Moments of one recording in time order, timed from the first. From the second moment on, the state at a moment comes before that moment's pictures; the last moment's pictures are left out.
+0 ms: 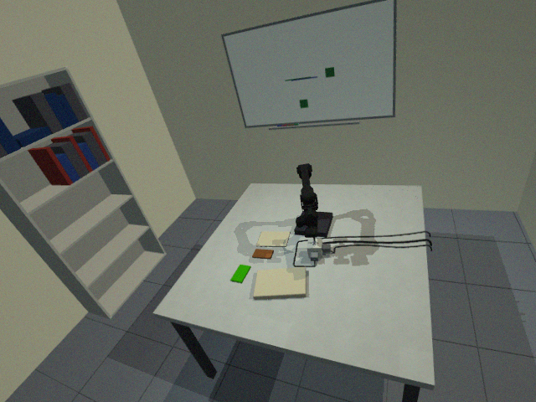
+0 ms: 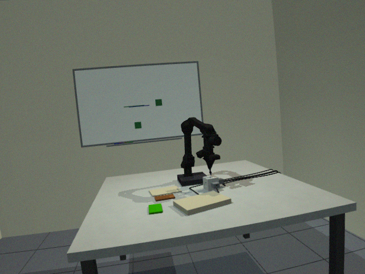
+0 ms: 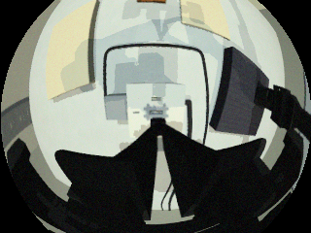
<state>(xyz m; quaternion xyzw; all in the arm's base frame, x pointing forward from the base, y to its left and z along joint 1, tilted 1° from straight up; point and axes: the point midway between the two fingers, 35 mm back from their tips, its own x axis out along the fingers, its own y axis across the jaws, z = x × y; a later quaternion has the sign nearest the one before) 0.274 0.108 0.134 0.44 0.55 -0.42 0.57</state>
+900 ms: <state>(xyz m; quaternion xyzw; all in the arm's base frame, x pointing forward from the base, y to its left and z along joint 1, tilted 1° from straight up) 0.275 0.107 0.131 0.44 0.54 -0.43 0.57</state>
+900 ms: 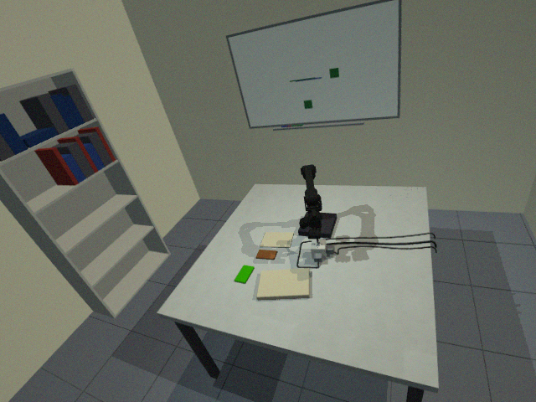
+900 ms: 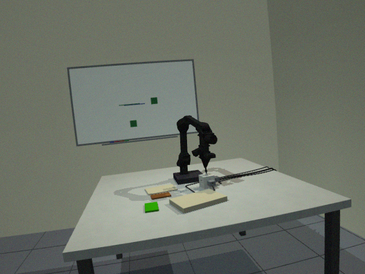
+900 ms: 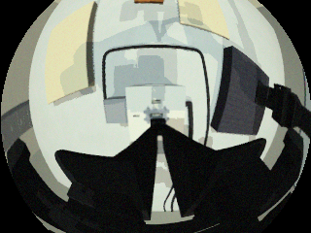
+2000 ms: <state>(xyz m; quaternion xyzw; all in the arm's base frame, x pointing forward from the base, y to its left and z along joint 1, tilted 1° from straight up) 0.275 0.106 0.127 0.44 0.54 -0.43 0.57</state>
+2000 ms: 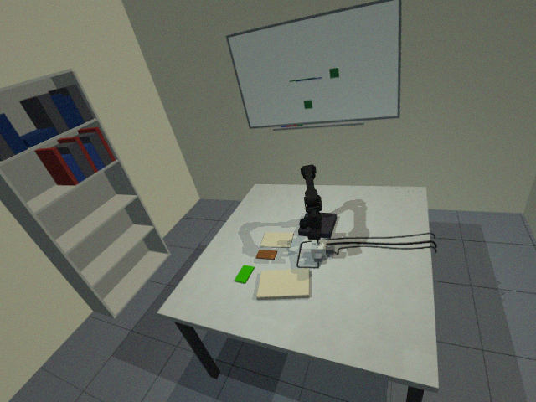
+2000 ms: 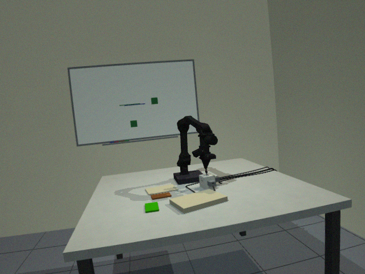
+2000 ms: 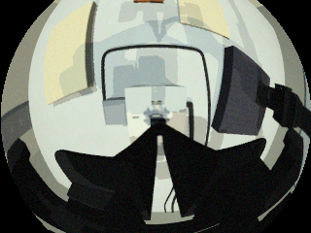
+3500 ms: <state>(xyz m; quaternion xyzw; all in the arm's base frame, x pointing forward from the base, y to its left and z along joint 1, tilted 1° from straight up) 0.275 0.106 0.121 0.44 0.54 -0.43 0.57</state>
